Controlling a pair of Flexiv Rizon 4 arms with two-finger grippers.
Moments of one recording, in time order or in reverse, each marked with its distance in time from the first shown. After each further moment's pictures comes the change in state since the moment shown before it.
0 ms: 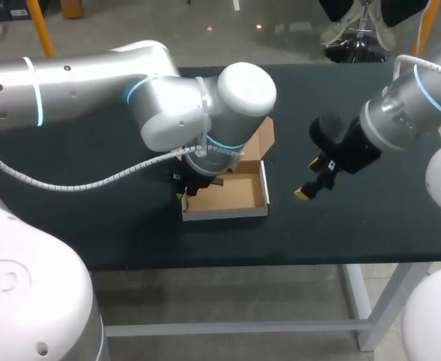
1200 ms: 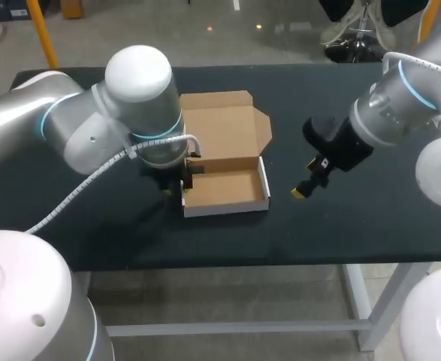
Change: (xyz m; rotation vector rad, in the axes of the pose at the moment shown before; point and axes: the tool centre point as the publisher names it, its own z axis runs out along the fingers) left arm -0.015 0.000 -0.021 0.030 0.381 -0.041; right arm -0.005 0.002 0.009 0.054 -0.010 0.034
